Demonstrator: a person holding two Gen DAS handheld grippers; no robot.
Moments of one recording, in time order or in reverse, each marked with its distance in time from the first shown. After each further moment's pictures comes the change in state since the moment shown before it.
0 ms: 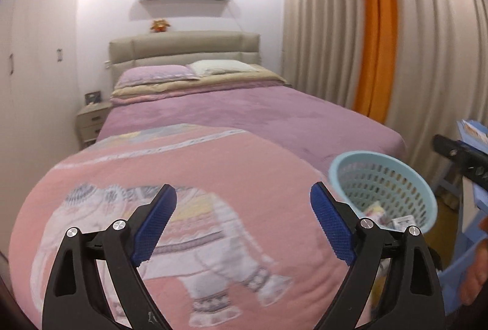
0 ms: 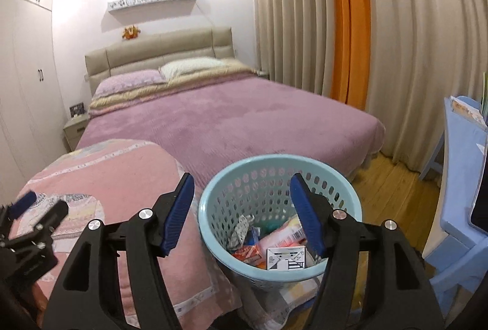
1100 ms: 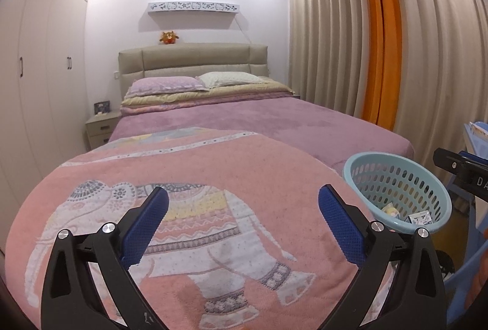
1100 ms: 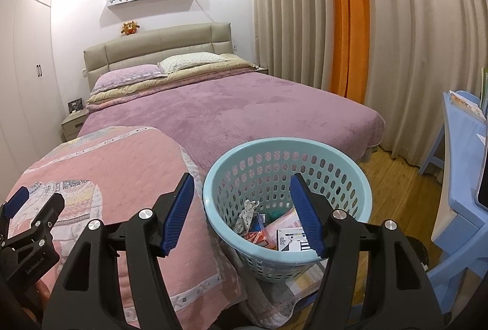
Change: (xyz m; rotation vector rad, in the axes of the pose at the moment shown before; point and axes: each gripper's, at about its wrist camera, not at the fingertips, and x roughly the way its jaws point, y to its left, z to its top) left arm -0.004 0.001 -0.023 0.020 -0.060 0.029; right arm 0.007 0.012 -0.020 -0.003 0.035 -0.011
